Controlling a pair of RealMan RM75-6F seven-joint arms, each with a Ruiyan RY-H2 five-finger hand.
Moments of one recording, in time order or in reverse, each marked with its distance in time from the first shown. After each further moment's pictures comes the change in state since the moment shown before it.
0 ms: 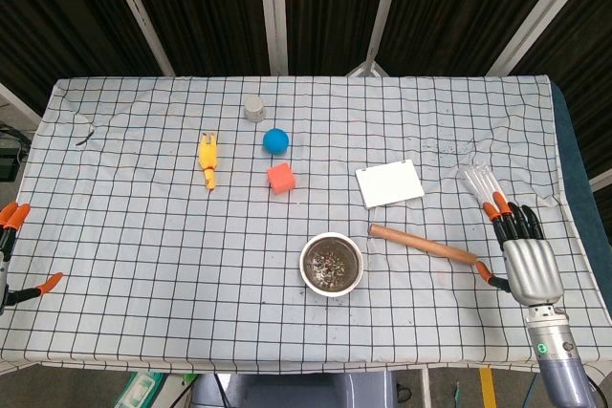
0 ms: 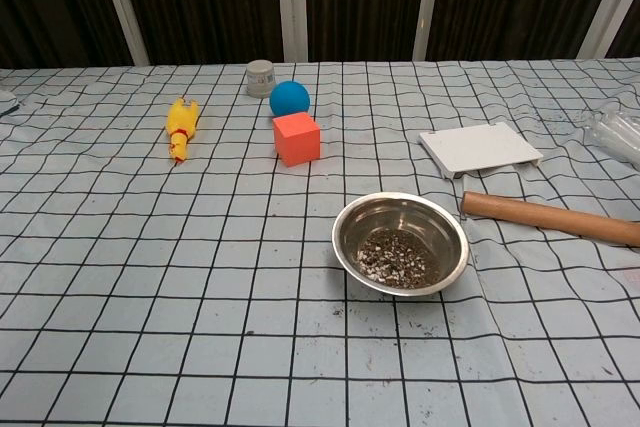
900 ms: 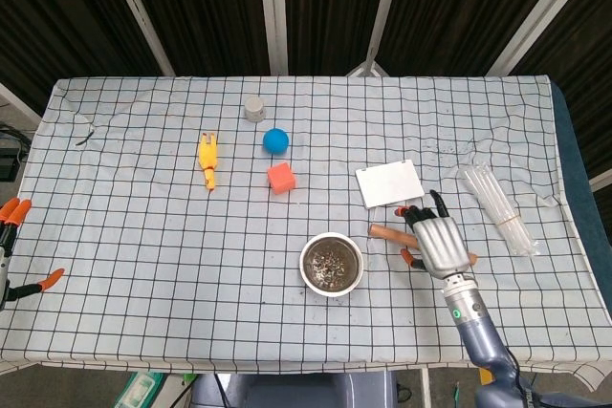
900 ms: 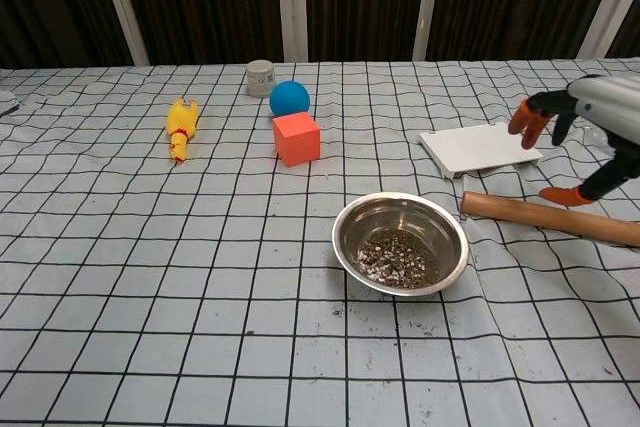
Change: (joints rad) left arm -0.015 0.000 -0.009 0.017 -0.001 -0.016 -0.034; right arm 0.220 -0.247 0.110 -0.038 0.186 -0.238 -0.338
